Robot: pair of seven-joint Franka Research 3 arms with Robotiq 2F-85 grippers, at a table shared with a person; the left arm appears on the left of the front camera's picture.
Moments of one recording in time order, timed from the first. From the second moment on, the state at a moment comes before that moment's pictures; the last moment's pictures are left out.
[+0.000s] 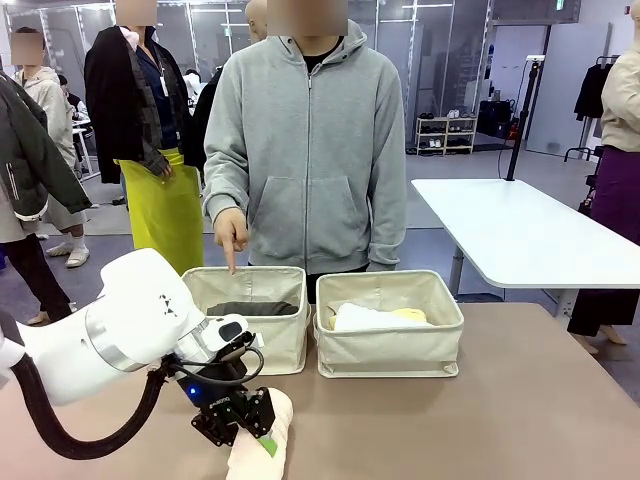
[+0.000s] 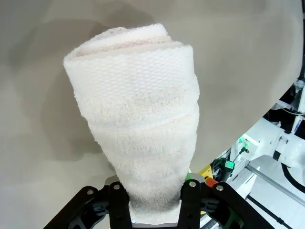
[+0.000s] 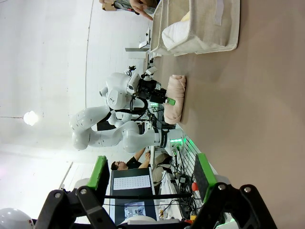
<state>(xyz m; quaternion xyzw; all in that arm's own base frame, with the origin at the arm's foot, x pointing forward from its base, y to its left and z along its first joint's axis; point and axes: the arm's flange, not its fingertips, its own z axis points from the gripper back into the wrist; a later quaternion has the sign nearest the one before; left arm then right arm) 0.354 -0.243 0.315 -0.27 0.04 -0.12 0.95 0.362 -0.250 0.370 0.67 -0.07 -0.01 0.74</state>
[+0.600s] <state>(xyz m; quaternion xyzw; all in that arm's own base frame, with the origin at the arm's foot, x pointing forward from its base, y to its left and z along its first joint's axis) 0.342 -0.201 0.470 -0.14 0.07 -0.37 0.91 0.362 -0.250 0.370 0.67 -0.07 -0.01 0.74</state>
